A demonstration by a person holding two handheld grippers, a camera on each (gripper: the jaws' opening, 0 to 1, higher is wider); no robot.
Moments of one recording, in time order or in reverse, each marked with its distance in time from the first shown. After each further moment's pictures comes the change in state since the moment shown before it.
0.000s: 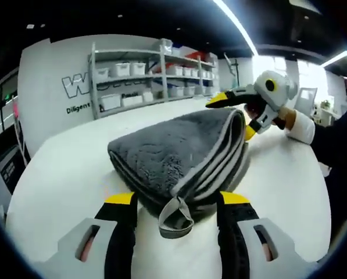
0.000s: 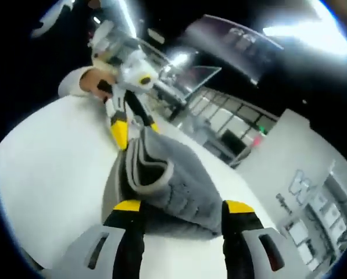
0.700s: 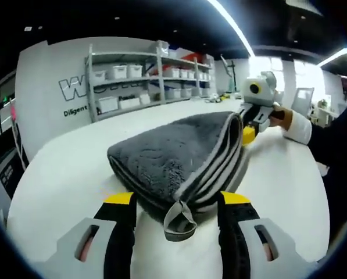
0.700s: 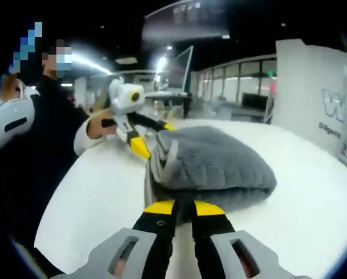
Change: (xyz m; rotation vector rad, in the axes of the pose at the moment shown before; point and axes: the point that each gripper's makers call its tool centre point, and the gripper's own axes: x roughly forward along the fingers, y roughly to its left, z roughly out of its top) left arm -0.002 -0.003 0.006 0.009 -0.020 -0.030; right arm -0.015 0.016 -0.028 0.533 0.055 0.164
